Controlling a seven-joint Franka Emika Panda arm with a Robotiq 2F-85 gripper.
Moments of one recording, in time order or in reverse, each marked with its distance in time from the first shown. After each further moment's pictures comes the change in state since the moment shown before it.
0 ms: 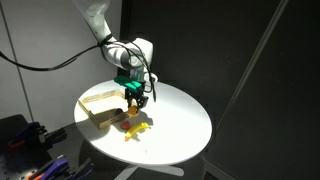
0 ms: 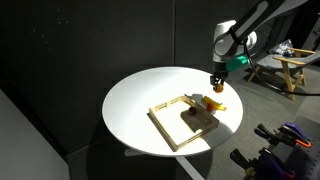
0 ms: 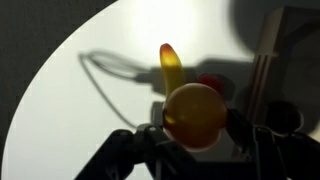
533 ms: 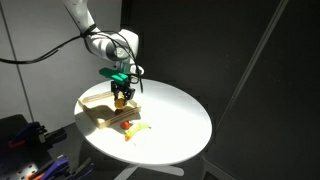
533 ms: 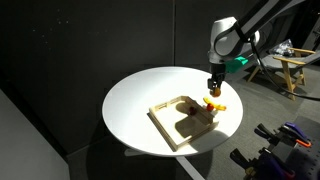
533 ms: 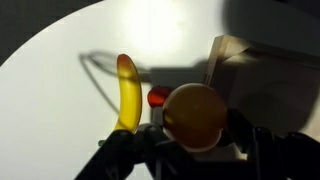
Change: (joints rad) arm 0.040 -0.118 0.076 -0.127 0.000 0.002 -0.002
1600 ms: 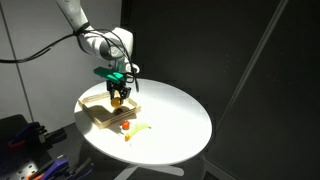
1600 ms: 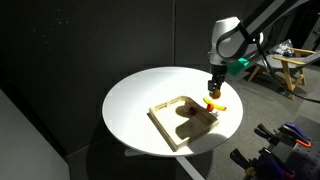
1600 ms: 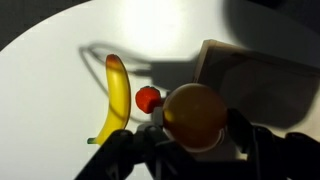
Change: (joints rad) arm 0.004 -0.042 0.024 -0.062 0.000 0.046 0.000
